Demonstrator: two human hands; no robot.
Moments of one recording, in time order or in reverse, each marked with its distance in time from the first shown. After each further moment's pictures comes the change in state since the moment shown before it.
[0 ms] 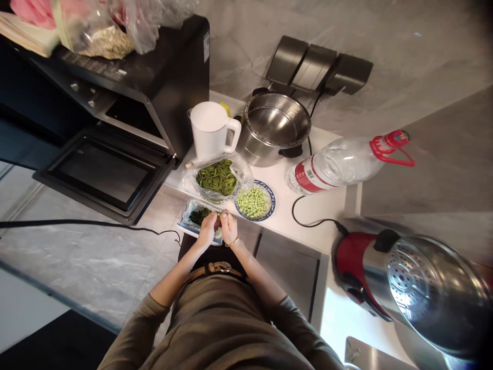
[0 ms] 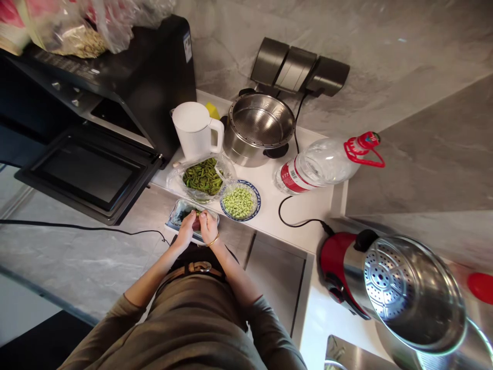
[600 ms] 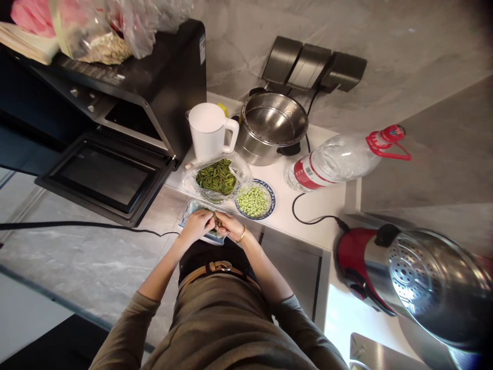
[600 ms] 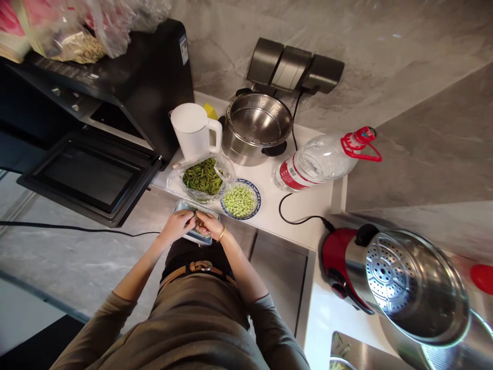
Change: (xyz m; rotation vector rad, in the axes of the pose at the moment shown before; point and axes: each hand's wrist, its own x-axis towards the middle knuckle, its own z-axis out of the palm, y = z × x) left_hand 0.012 0.040 -0.053 1.242 -0.302 0.591; right_hand 0.022 -0.017 -0.010 0.563 -0.477 0.724
